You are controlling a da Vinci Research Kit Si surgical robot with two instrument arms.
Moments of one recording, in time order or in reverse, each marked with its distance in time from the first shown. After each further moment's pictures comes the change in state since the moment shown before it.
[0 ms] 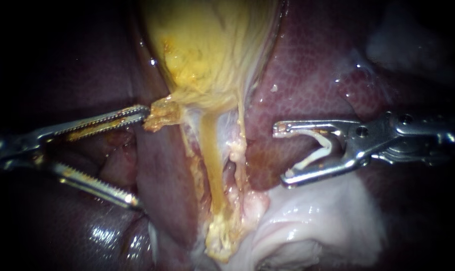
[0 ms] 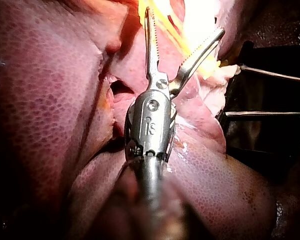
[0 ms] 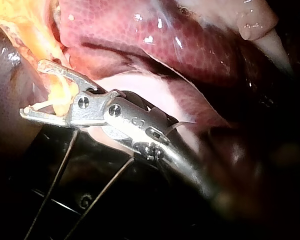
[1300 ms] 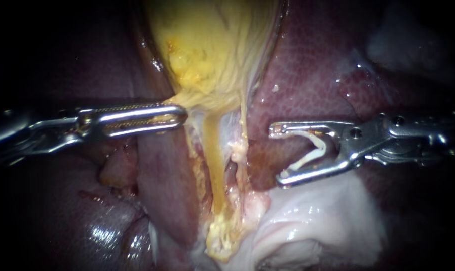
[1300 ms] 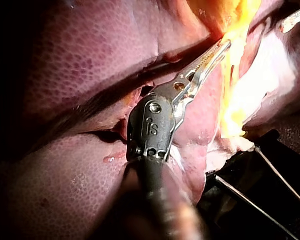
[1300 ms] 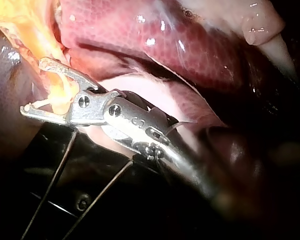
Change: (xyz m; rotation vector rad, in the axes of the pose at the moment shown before) right arm -0.001 0.001 0.001 -0.006 0.000 -0.007; left arm 0.003 0.004 0.001 -0.225 0.070 -0.417
